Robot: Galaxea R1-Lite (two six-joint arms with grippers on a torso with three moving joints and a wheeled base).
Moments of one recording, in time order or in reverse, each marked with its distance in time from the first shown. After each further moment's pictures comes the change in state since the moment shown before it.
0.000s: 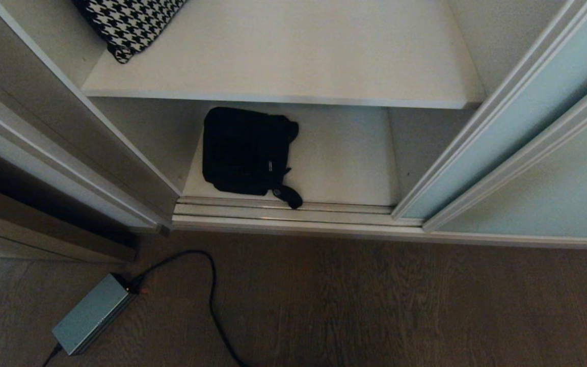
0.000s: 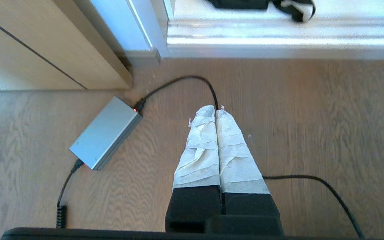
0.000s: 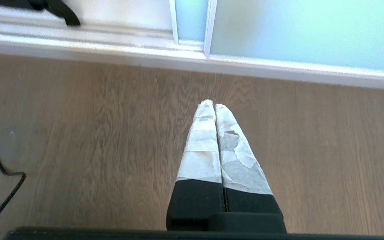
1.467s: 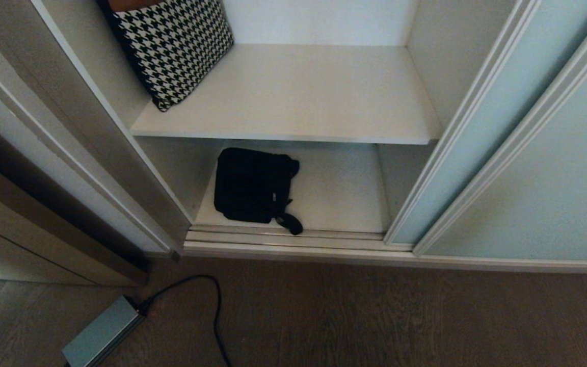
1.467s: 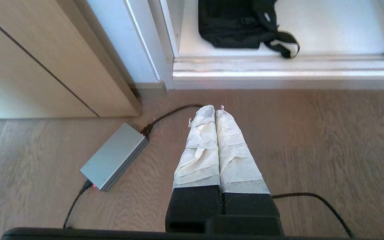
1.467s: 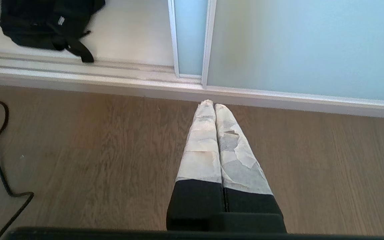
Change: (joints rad) left arm 0.000 0.002 0.000 0.001 -0.005 0.017; right arm 0.000 -0.001 0.000 0.000 0.000 0.000
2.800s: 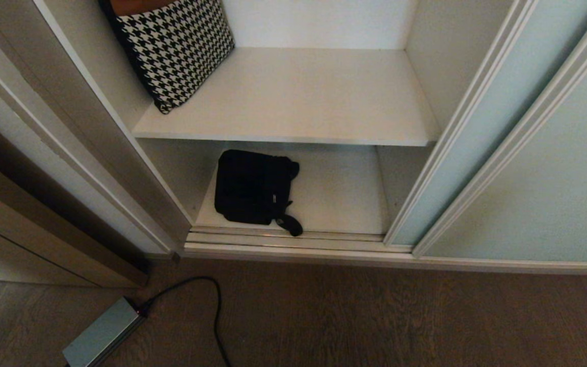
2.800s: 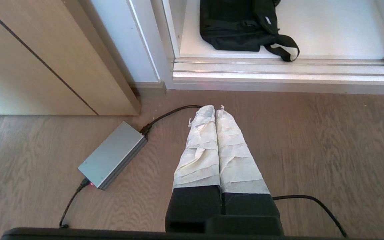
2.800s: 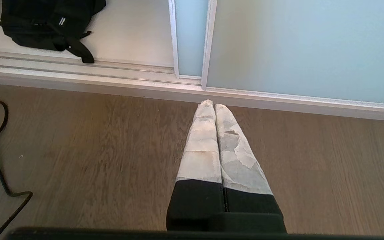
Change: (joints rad) left arm 0.000 0.002 0.000 -0.001 0.004 -0.025; right arm 0.000 0.000 0.000 0.002 0.001 -0.010
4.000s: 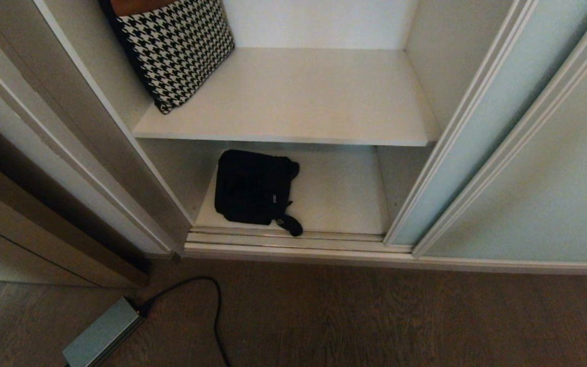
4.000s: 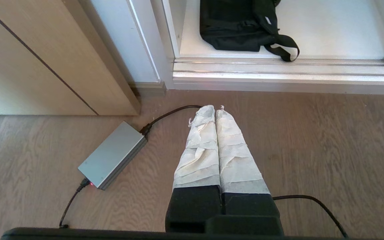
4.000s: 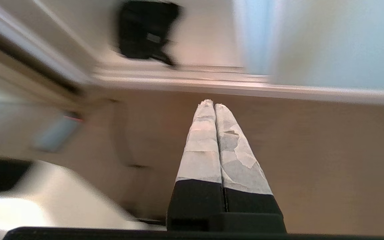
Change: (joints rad) left arm 0.000 0.000 0.000 0.000 0.000 0.000; right arm 0.029 0.299 -1.039 0.789 0.214 0.214
